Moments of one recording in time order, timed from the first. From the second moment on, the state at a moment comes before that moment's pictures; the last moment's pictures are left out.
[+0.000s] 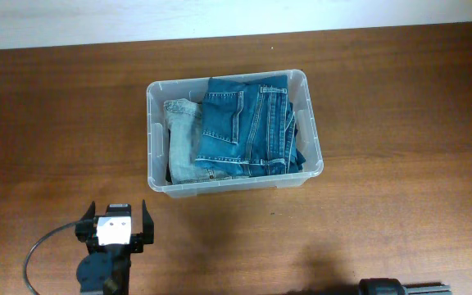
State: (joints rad) left arm 0.01 0.01 0.12 -0.38 -0.07 0.19; right arm -0.06 0.34 1.73 -1.27 0.09 0.16
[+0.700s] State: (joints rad) left arm 0.01 0.01 0.12 -0.38 -0.07 0.19; right arm -0.02 0.16 1.10 -0.90 0.08 0.16
